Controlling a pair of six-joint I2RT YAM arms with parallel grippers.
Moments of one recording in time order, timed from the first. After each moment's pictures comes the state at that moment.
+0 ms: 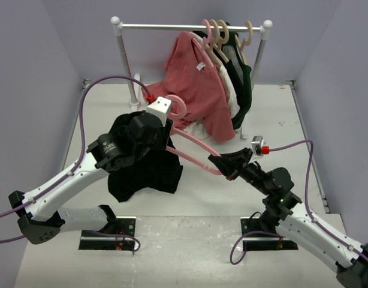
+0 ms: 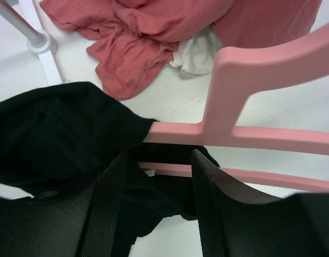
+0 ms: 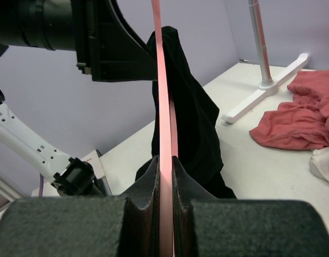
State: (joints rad) left arm -0.92 1.18 1.37 -0.79 -0.50 -0.28; right arm 0.75 0.51 0.32 0.45 -0.22 0.50
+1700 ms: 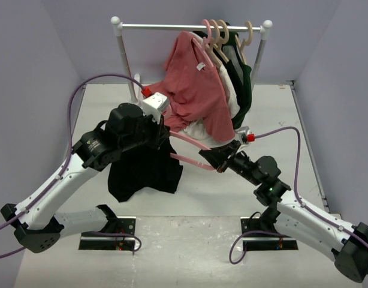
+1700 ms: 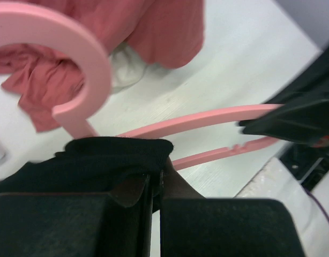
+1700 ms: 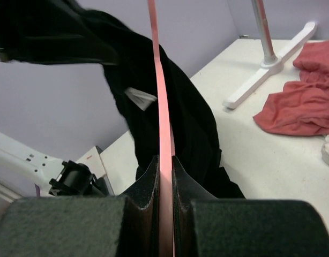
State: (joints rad) left arm -0.77 1.12 1.36 -0.73 -0.02 -0.20; right arm 0.75 0.74 0.39 0.53 -0.23 0.54
